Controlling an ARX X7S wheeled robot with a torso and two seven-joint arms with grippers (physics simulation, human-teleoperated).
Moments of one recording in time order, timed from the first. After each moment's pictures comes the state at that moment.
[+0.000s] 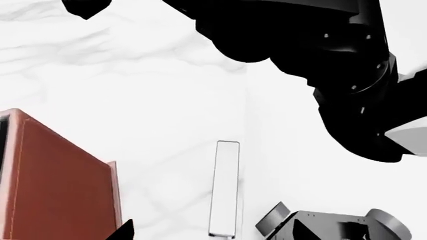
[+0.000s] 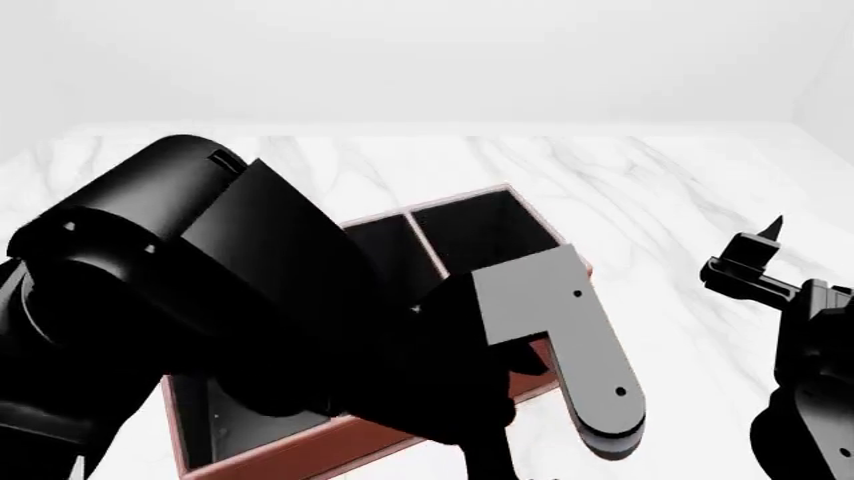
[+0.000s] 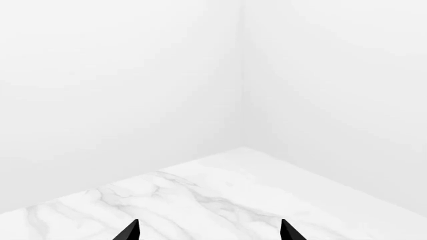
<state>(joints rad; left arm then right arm) -1.46 -0.25 0.79 0.24 -1.81 -1.49 -0.24 0.36 0.32 0.27 -0.55 0.33 0.82 0.46</state>
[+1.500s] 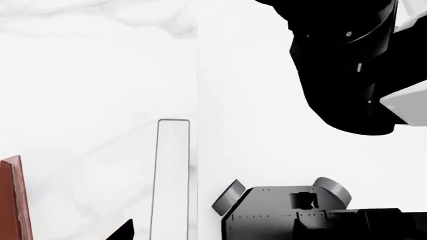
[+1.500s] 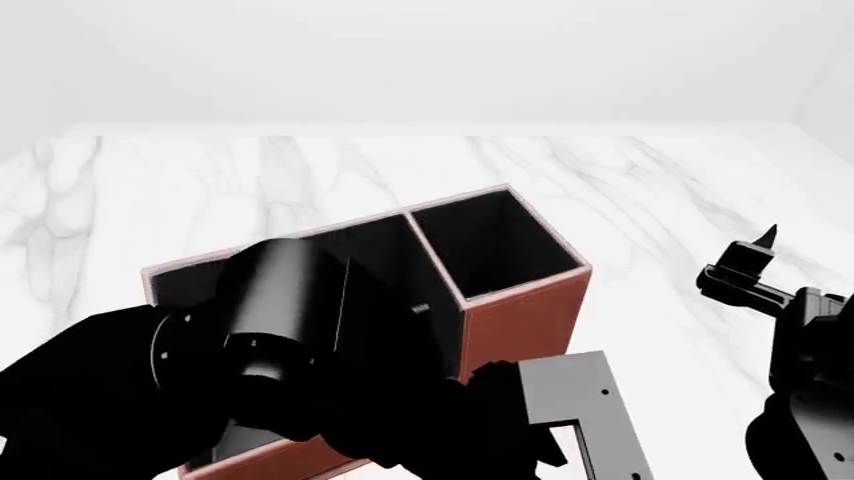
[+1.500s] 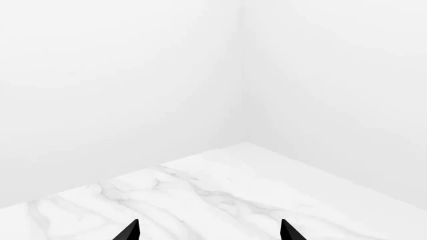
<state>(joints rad) -1.33 -0.20 1.05 0.24 -1.49 -1.34 0.09 0.33 0.32 0.27 -0.52 0.35 0.78 0.47</state>
